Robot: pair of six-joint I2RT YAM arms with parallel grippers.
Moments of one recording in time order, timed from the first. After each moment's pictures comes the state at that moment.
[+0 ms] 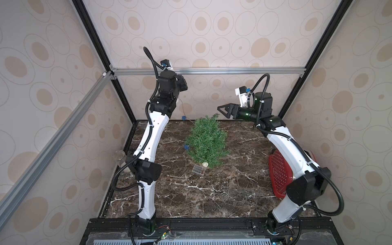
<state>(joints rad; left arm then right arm) -0.30 2.10 2.54 -0.45 -0.15 -0.37 0.31 1.72 1.79 -0.32 -0.67 0.44</state>
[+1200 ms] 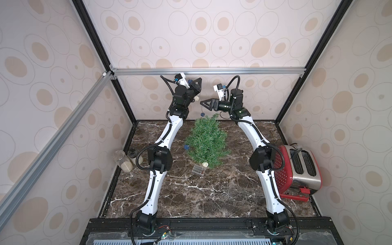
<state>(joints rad) -0.33 2.48 2.61 0.19 0.19 -0.97 0.33 2.52 2.60 -0.16 -0.94 0.55</state>
